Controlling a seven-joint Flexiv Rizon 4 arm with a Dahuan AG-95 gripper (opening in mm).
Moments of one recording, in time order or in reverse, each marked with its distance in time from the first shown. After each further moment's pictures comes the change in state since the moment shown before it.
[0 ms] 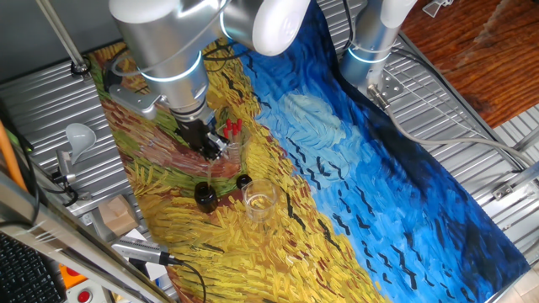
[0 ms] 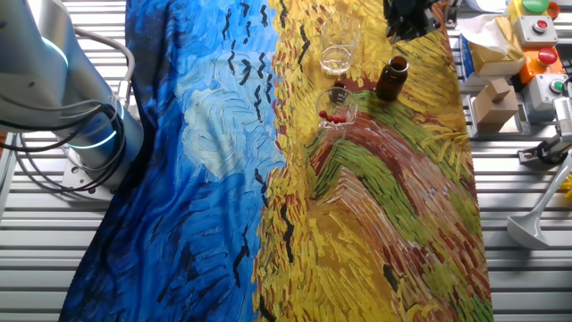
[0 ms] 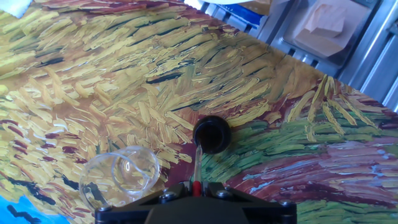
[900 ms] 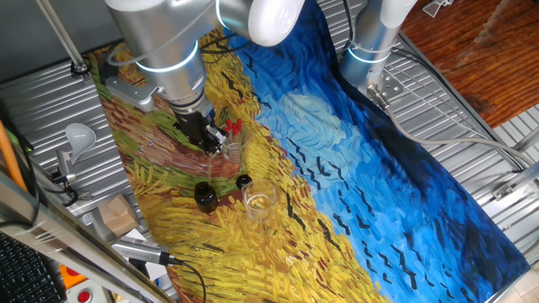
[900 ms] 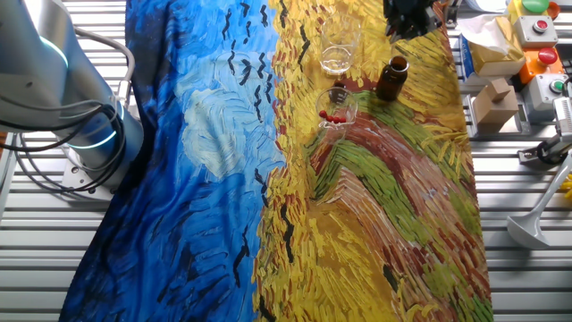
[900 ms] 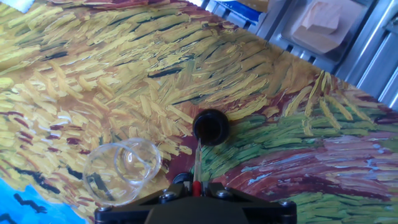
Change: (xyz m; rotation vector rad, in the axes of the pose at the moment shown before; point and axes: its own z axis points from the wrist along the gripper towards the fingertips) arm 0.007 0.000 -0.017 -0.016 0.013 -0.010
